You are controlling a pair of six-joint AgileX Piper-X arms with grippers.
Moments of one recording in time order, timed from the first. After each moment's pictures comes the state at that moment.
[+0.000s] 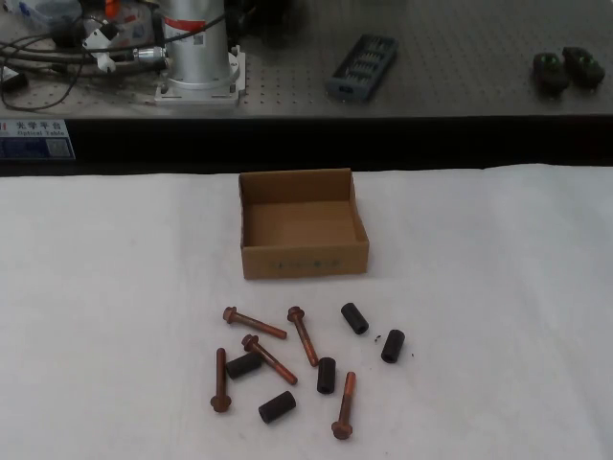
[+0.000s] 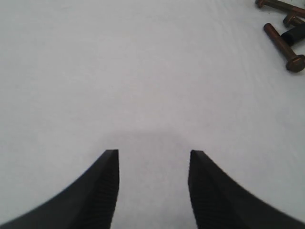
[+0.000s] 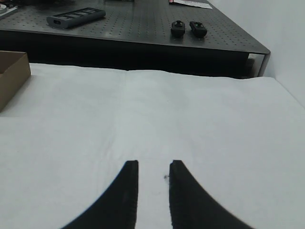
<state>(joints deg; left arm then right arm) -3.5 0.0 -1.2 22.3 5.0 0.0 2.4 0.1 0.4 18.2 -1.4 -4.9</state>
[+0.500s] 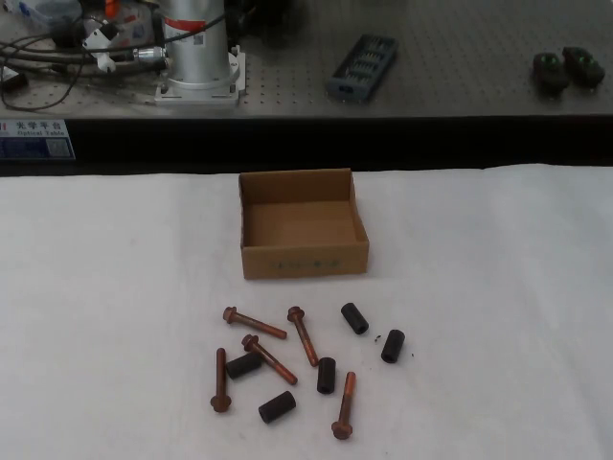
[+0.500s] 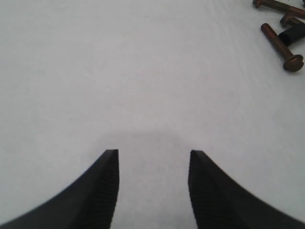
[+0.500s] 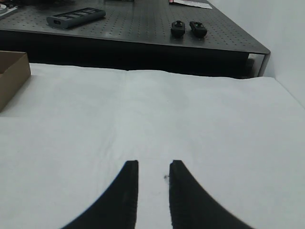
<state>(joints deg) -3.5 0.0 -1.2 22.3 5.4 0.0 2.4 0.1 0.4 18.2 -1.6 -4.7</state>
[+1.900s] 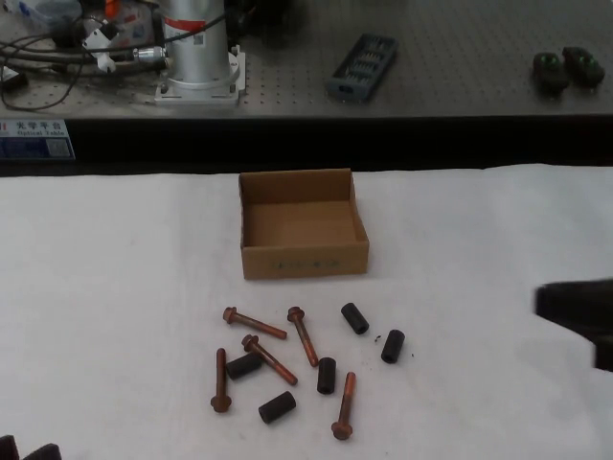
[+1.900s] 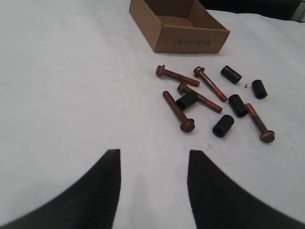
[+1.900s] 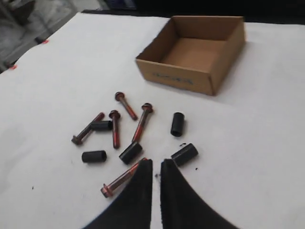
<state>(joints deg) -3.5 0.0 -0.9 8.8 21.7 -7.1 16.7 59.0 -29.0 11.4 -35.8 -3.3</state>
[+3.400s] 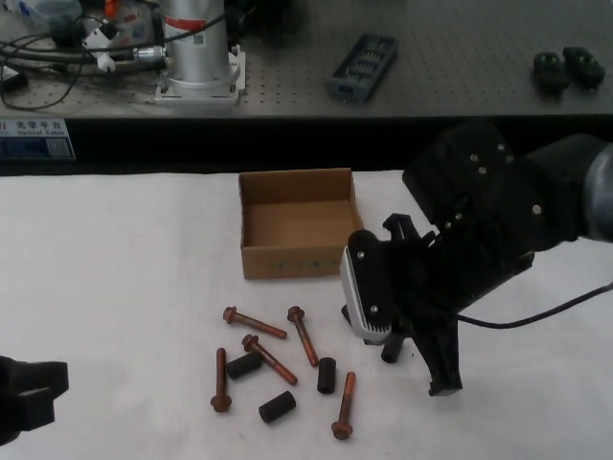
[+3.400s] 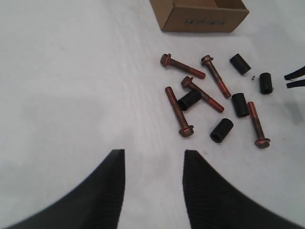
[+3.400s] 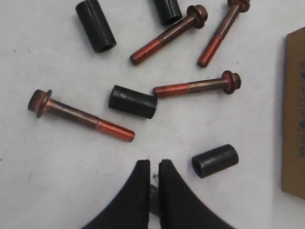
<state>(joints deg) -3.5 38.4 -23.4 10.4 22.5 -6.2 38.6 99.0 -62.6 36.4 -12.6 -67.7</state>
